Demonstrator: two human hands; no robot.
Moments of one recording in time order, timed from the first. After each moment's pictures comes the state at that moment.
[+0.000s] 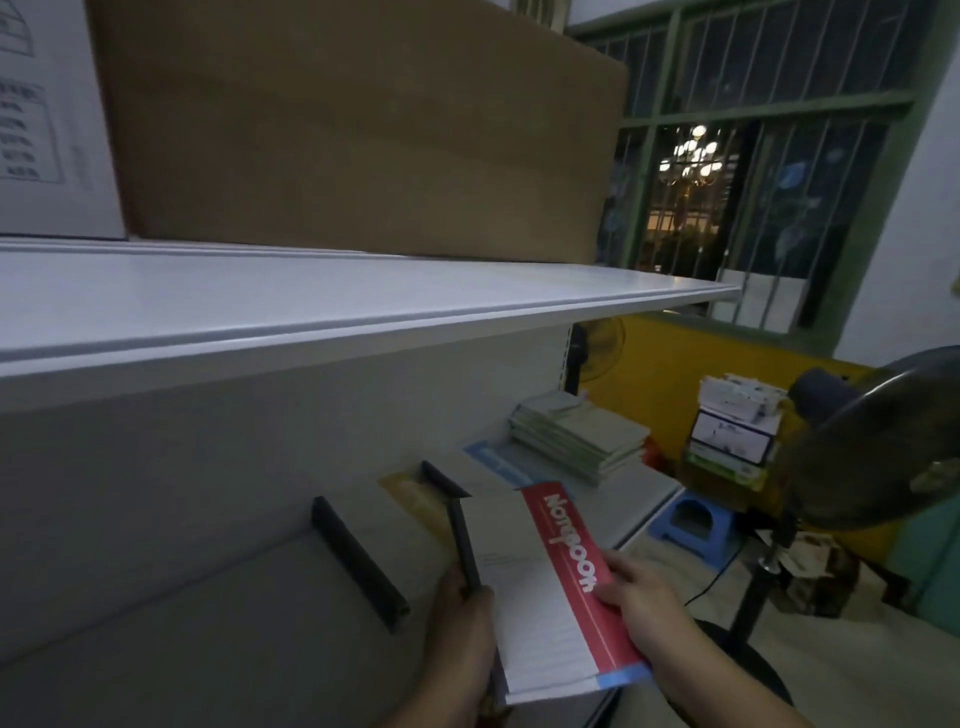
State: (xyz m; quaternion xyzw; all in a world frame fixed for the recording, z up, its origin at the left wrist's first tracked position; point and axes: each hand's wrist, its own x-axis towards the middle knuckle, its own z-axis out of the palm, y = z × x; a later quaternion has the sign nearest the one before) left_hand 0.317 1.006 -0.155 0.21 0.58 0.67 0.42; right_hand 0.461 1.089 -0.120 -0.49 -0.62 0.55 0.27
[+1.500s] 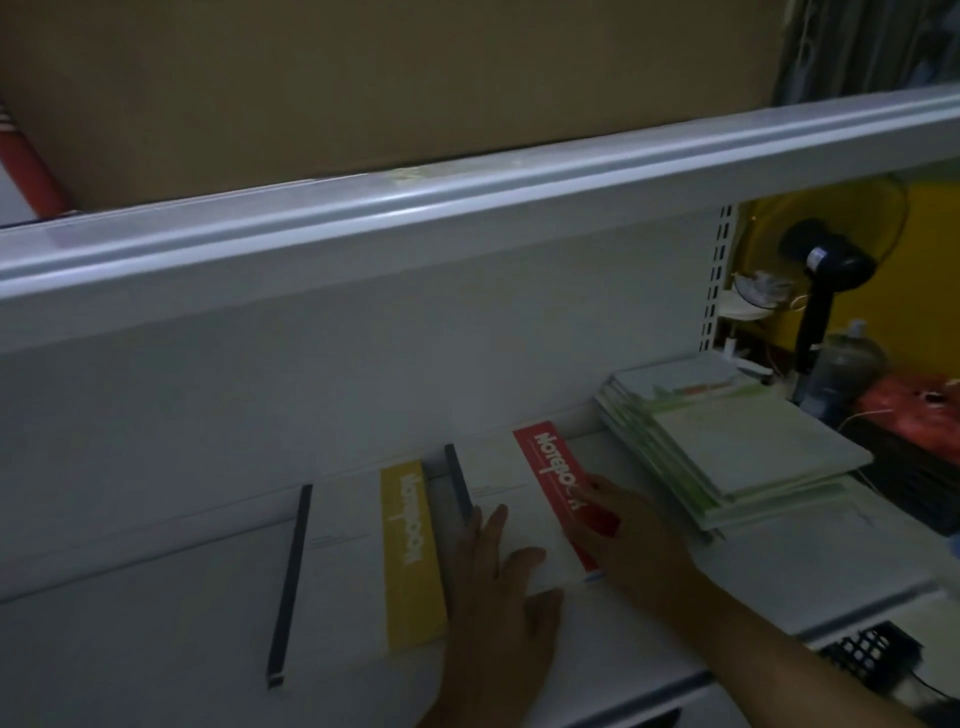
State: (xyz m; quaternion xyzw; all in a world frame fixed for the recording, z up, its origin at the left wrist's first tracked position) left_hand 0.309 1.182 -0.230 0.42 0.80 0.36 -0.22; right_hand 0.358 1.353 -0.206 -0.21 -0.88 0.40 0.17
